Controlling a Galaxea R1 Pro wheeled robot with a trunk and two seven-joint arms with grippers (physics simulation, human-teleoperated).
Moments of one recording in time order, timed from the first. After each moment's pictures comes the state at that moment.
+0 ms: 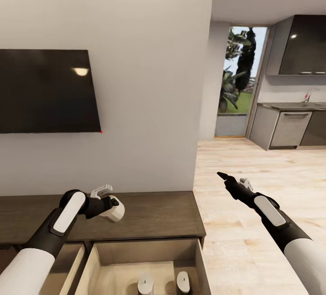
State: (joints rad) left arm -0.62 0.19 -0.12 -1.08 0.98 0.98 0.46; right arm -0.71 -0.30 0.21 -0.75 -1.33 0.35 0.10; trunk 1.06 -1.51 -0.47
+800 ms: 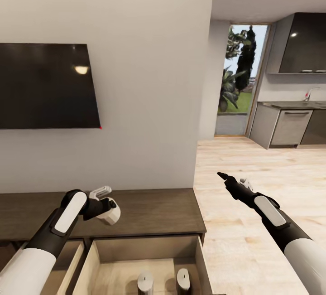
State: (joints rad) left arm -0.62 0.18 -0.13 -1.08 0.98 0.98 0.56; right arm -0.71 -0.31 0.21 -0.75 -1.33 0.35 0.10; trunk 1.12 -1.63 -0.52
